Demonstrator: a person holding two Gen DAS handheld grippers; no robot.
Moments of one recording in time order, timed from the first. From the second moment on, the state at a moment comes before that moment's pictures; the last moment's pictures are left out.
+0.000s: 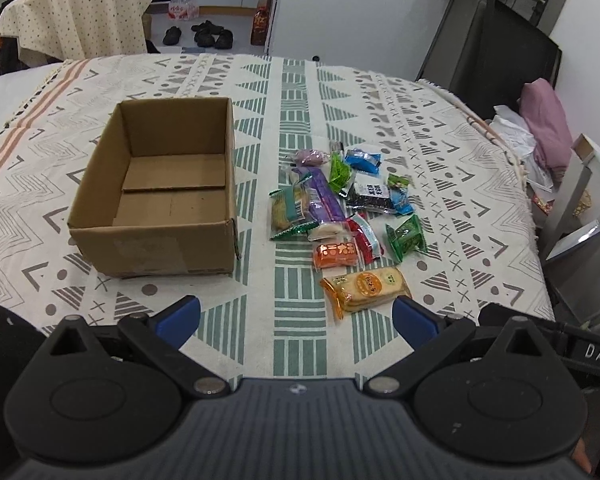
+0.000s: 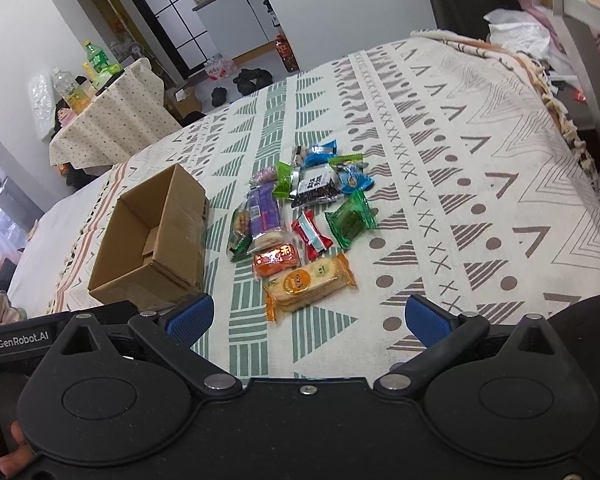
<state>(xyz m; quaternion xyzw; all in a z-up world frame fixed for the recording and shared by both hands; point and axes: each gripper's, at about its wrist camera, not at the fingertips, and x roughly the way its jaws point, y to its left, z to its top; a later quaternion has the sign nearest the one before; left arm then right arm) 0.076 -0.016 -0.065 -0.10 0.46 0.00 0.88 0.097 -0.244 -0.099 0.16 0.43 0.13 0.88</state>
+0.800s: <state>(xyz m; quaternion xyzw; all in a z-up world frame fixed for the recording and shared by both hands) 0.152 -0.060 -0.131 -0.13 0.53 0.01 0.84 0.166 -0.273 -0.161 0.23 0.46 0.10 0.85</state>
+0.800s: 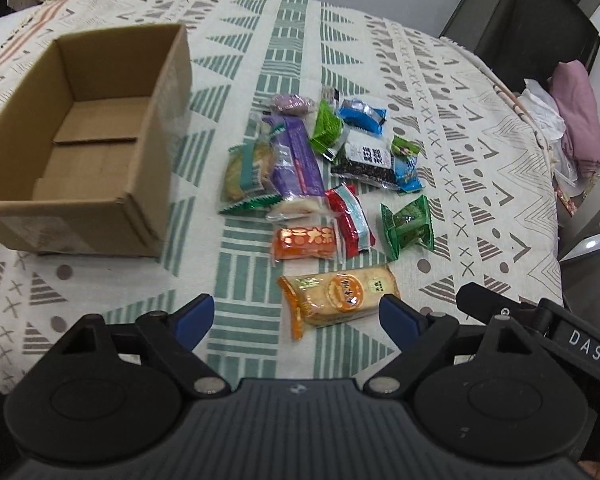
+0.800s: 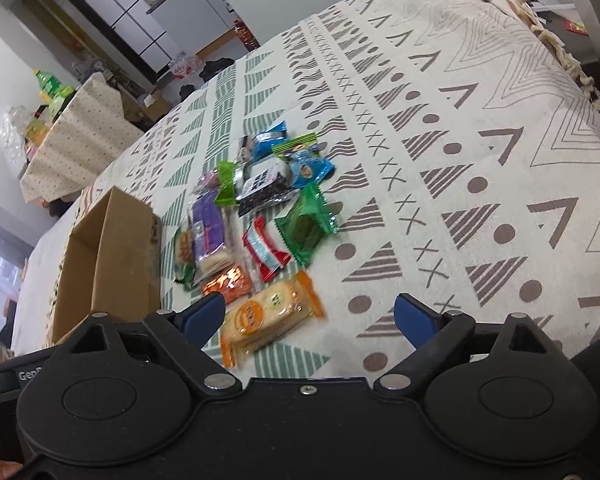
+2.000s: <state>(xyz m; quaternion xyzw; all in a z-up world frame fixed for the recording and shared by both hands) 0.206 -0.126 -0.203 -0.12 0.58 0.08 0.80 0.235 -0.307 -0.214 0.32 0.49 0.12 0.80</state>
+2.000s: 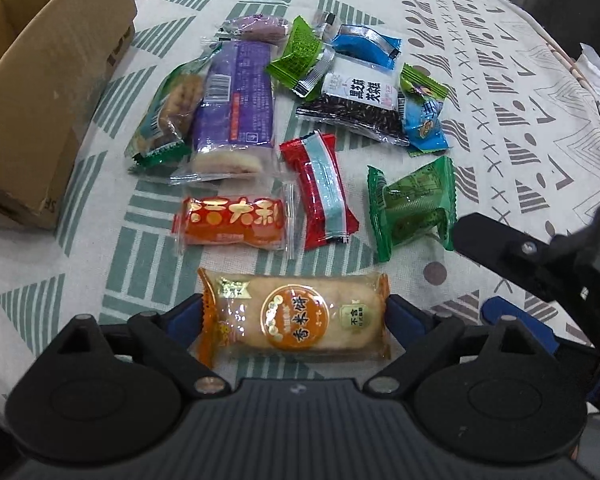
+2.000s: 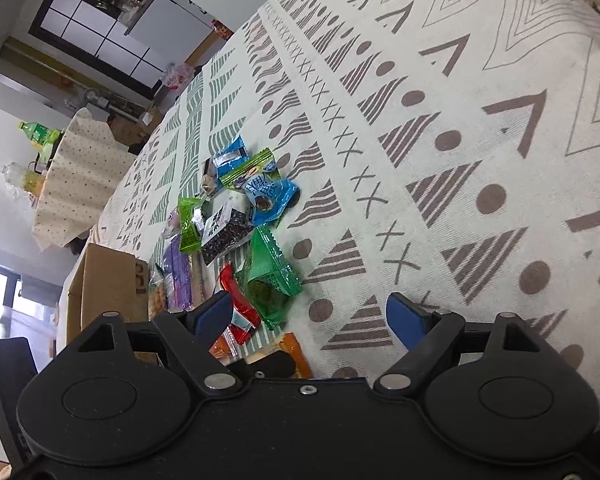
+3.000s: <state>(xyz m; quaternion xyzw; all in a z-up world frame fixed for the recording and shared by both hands) 0.208 -0.058 -0.139 -0.13 0.52 0.06 0.84 0.258 -0.263 -0.212 0.25 0.47 0.15 0.83</state>
